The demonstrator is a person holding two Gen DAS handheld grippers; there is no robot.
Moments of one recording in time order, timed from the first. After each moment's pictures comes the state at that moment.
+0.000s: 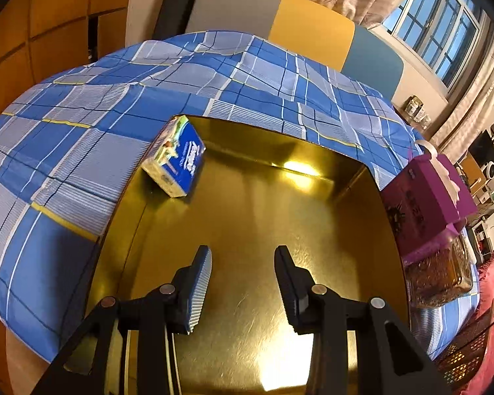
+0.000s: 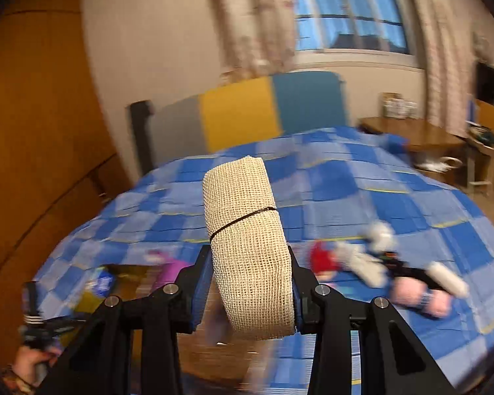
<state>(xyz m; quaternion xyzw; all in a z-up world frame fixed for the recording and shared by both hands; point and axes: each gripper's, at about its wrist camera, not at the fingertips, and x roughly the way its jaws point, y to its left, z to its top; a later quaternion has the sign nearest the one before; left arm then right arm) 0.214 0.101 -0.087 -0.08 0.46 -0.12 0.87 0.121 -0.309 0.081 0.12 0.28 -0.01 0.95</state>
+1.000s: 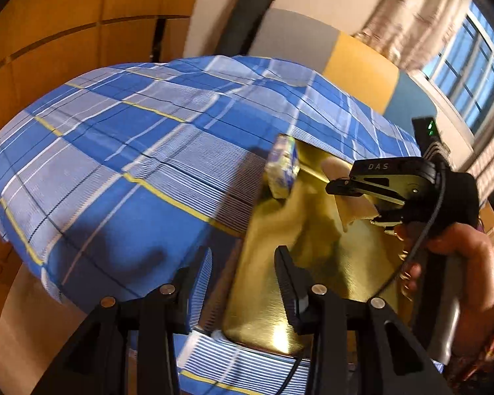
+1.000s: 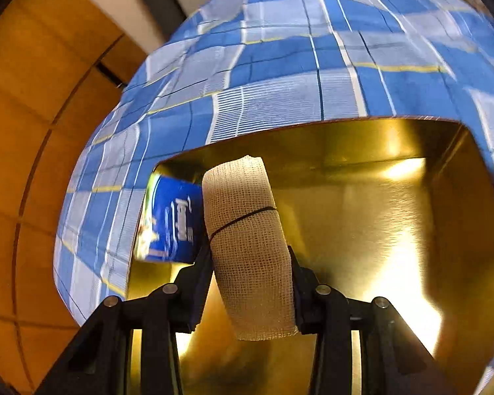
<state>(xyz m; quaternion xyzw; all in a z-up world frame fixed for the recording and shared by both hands) 0.173 0.205 -0.085 -0.15 0.43 -0.03 0.89 0.325 -0.025 -0.121 0.22 0.55 0.06 0.80</state>
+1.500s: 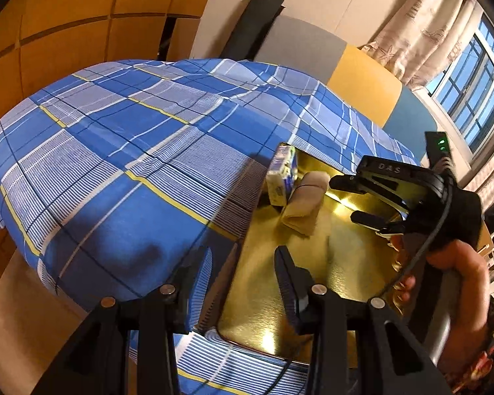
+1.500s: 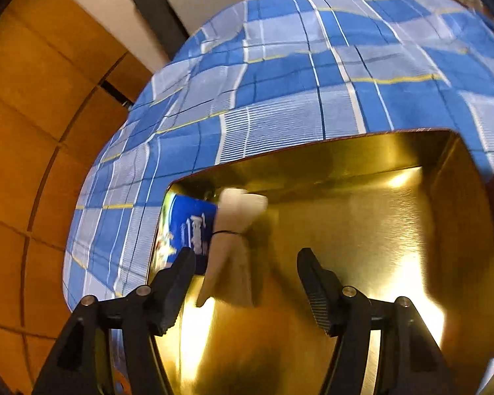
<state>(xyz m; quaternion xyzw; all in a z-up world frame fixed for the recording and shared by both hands) 0.168 0.207 -0.081 -0.18 0.42 -0.03 0.89 0.310 -0.024 -0.099 0.22 0.51 0.06 0.83</state>
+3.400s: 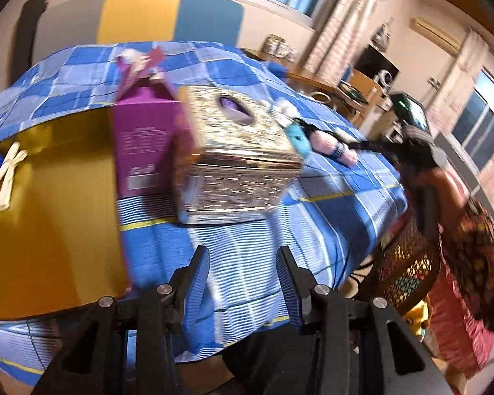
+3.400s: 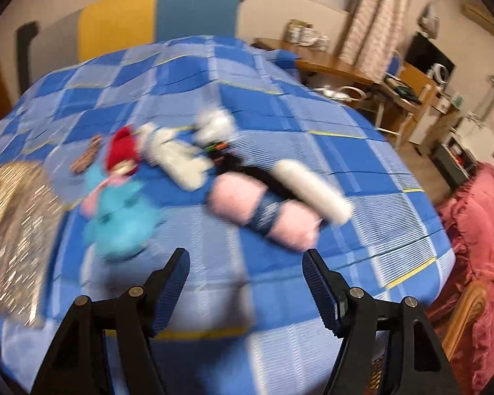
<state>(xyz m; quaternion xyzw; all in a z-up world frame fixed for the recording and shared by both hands) 0.066 -0.097 -0.064 0.02 0.44 -0.38 0.81 0.083 -0.496 -0.057 0.05 0.46 -0.25 0.85</state>
